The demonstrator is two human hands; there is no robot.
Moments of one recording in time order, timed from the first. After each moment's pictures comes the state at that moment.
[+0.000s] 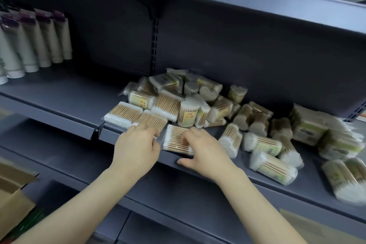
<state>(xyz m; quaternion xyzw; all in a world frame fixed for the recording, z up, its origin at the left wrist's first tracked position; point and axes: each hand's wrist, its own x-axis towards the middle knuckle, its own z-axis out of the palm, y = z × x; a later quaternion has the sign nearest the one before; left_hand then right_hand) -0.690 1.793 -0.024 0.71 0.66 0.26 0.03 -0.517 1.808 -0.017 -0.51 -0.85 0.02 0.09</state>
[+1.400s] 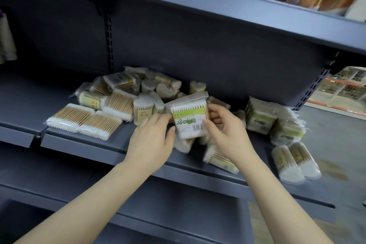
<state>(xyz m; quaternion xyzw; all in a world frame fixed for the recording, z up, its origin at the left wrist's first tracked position) -0.573 1.798 -0.005 0.75 0.55 0.36 0.09 -0.399 1.788 0.029 -0.56 -0.69 0.15 0.42</state>
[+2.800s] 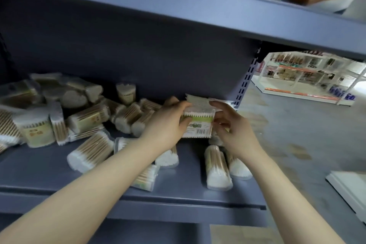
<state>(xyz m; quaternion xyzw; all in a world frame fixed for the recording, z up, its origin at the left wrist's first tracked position) -0.355 1.844 0.033 0.84 0.42 0.32 0.10 -0.192 1.786 0.031 -0.62 -0.66 0.10 0.42</state>
